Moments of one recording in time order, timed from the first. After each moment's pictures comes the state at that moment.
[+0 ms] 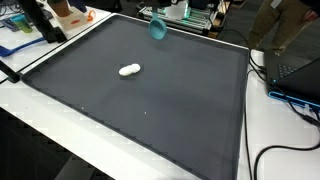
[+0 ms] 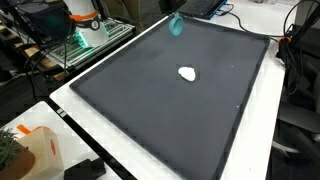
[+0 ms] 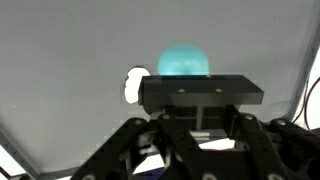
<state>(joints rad) 0.06 -0.36 0.08 -2.50 0.19 2.41 0.16</state>
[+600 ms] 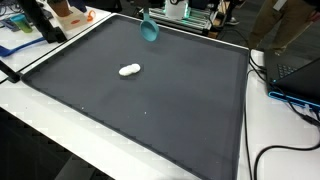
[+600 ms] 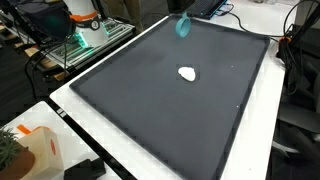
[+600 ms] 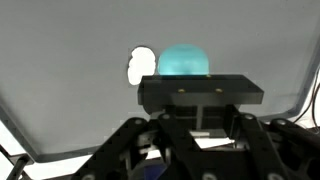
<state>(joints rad) 0.05 -0.25 0.08 -2.36 0.12 2.37 0.16</state>
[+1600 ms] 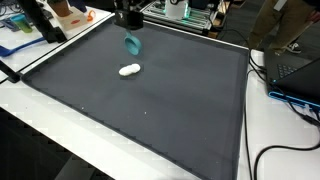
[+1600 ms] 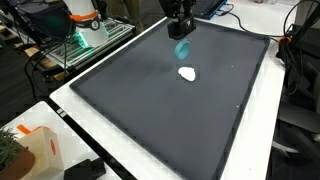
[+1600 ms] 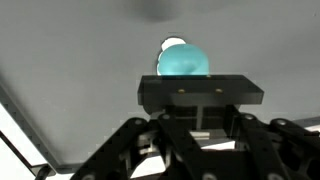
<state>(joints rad) -0.01 -0.06 0.05 -2.28 0.05 2.44 0.18</state>
